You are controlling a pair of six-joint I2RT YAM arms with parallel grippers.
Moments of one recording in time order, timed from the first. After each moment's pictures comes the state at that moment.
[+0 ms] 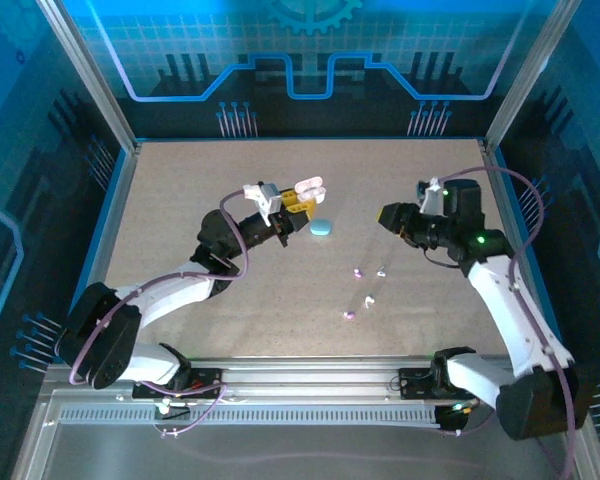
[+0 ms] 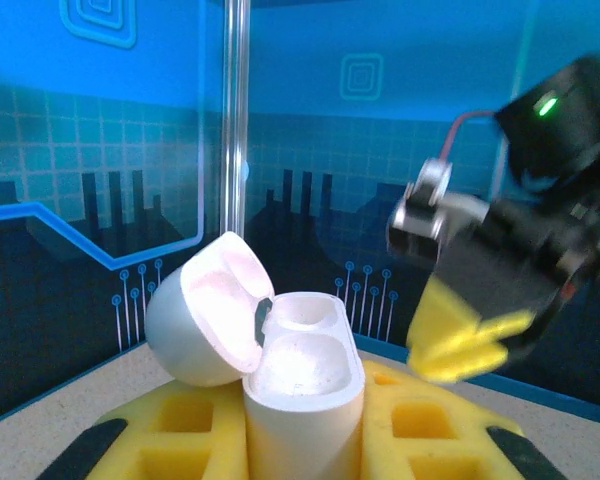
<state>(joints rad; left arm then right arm) -0.54 1.37 0.68 0.95 0.45 -0.17 0.12 1.11 0.98 -0.62 -0.57 0.65</state>
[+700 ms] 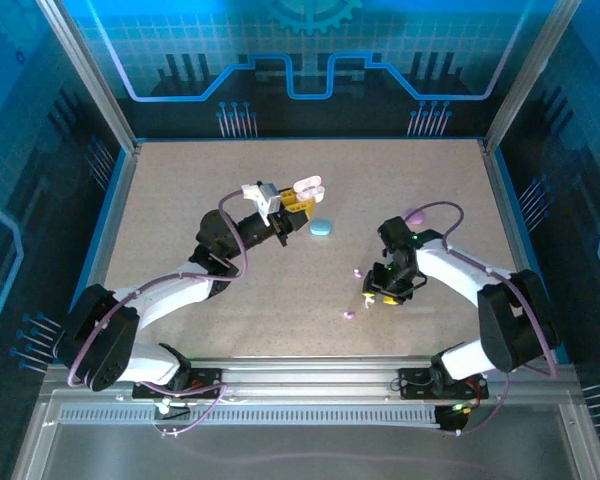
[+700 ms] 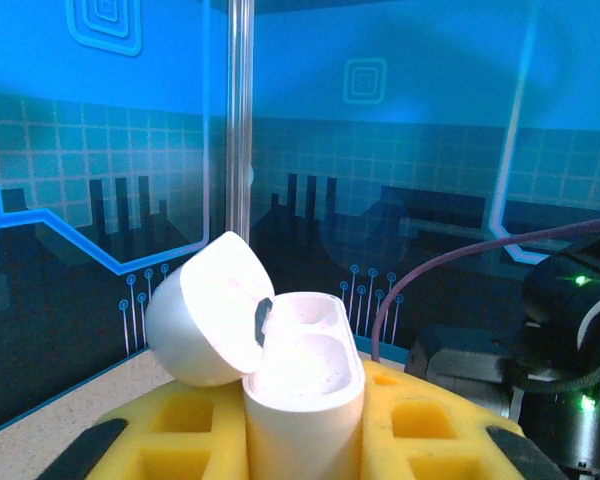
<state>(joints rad) -0.54 1.37 0.68 0.94 0.45 -0.16 0.39 1.47 0.83 -0.85 -0.26 0.68</state>
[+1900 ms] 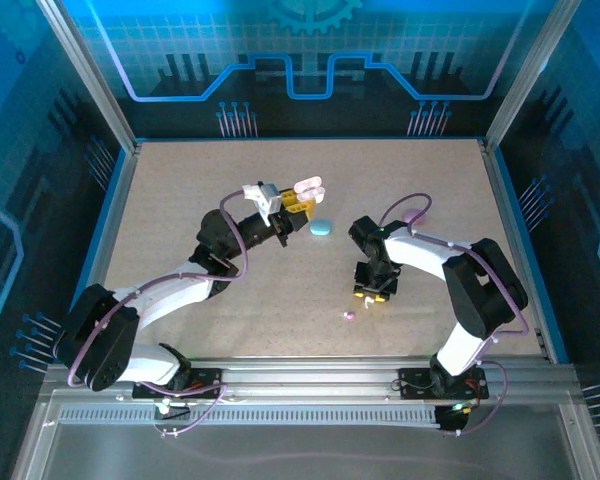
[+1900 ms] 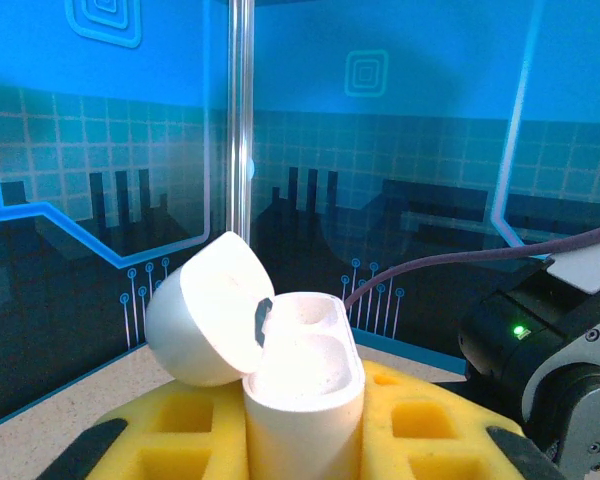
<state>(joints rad) -0.54 1.37 0.68 0.93 0.45 -0.16 0.52 1.69 0.98 -0.89 -0.10 0.80</state>
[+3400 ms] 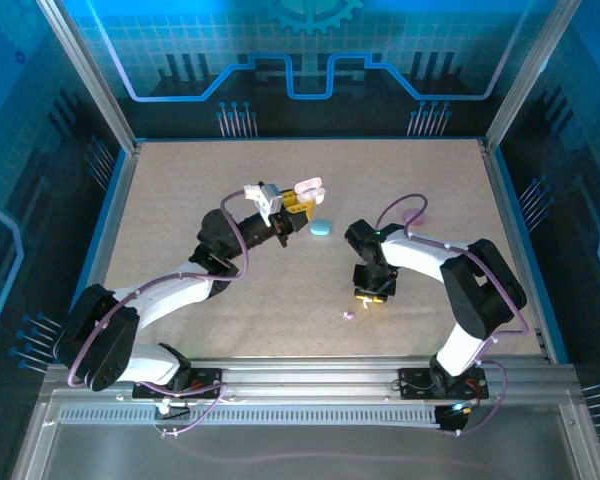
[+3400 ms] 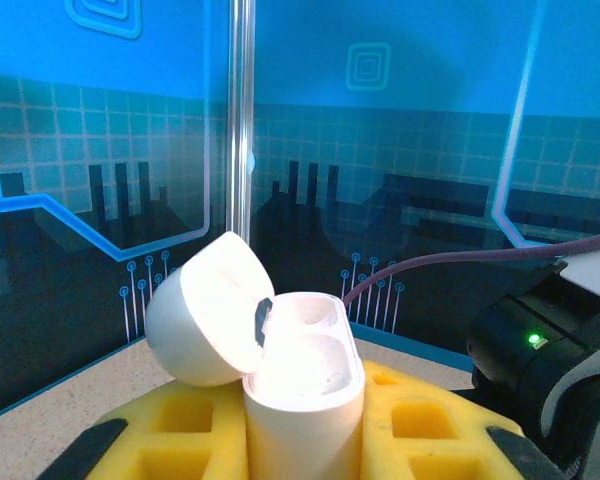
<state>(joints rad) -0.54 1.37 0.68 0.91 0.45 -0.16 0.55 1.69 0.97 -0.89 -0.06 0.81</state>
